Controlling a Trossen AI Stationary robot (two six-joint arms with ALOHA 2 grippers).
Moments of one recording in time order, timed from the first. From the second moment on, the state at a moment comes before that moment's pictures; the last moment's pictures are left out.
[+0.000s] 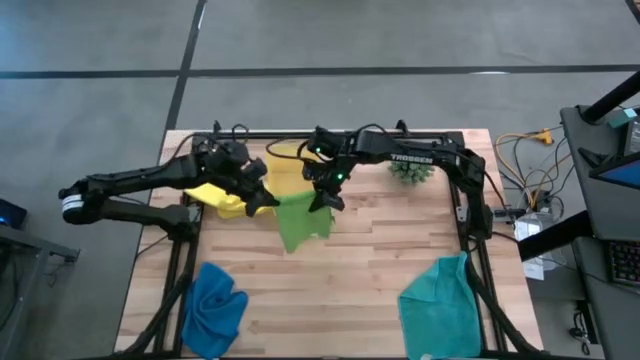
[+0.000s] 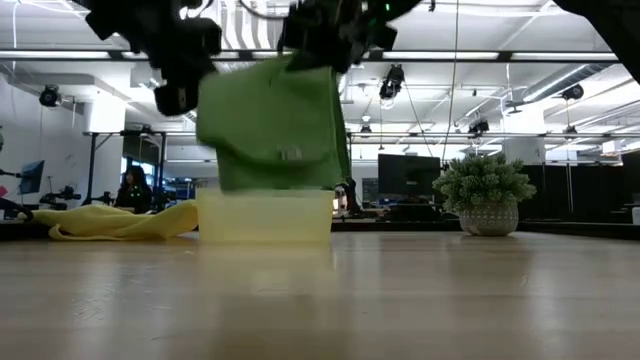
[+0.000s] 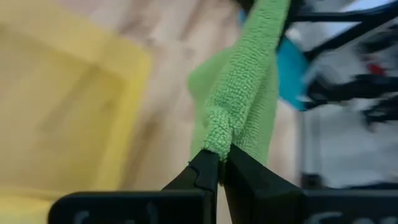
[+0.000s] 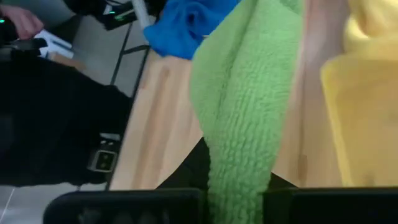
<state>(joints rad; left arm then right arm) 0.34 1.00 0.80 -0.47 0.43 -0.43 -0.26 2.01 1.81 -0.79 -0.79 -0.06</state>
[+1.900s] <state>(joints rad) 0.58 1.25 0.71 -0.21 -0.30 -0.11 -0.48 2.39 2.14 -0.66 -0.34 0.04</state>
